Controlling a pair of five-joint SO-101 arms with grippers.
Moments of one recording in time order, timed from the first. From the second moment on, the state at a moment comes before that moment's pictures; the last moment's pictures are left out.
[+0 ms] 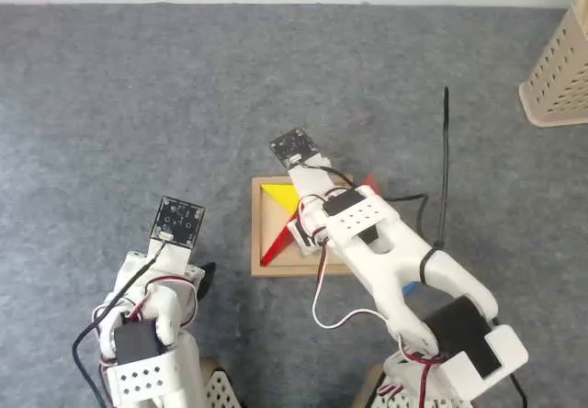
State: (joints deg) left arm -19.7 -103.4 97.3 73.5 -23.4; right arm -35.7 -3.6 41.6 42.6 1.7
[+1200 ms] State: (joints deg) left arm -19.7 -103.4 97.3 73.5 -23.4; right arm -36.0 11.1 16.7 49.8 1.7
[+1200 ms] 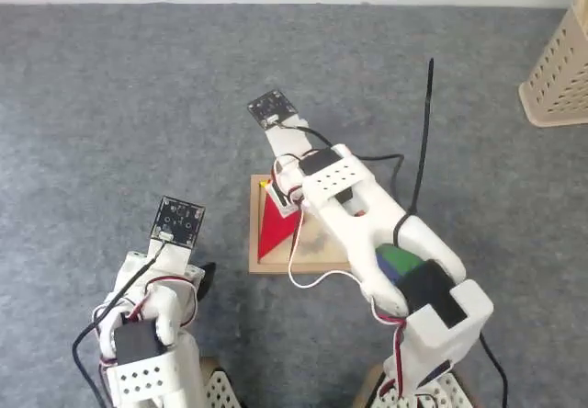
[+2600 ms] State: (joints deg) left arm -19.7 -103.4 97.3 73.5 -23.4; right arm -37.8 16.8 13.0 46.7 2.0
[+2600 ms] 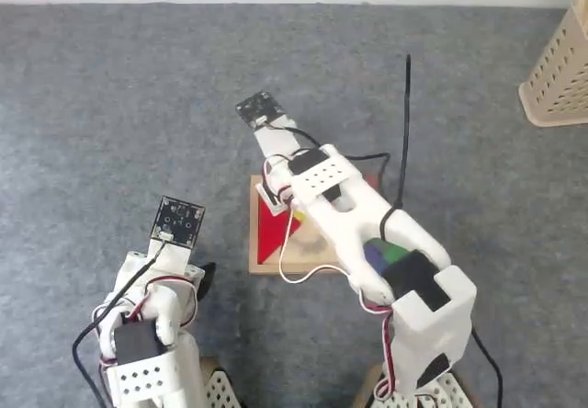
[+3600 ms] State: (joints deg) left arm -19.7 -103.4 97.3 73.5 -23.4; right arm -38.9 0.5 32.4 59.4 11.4
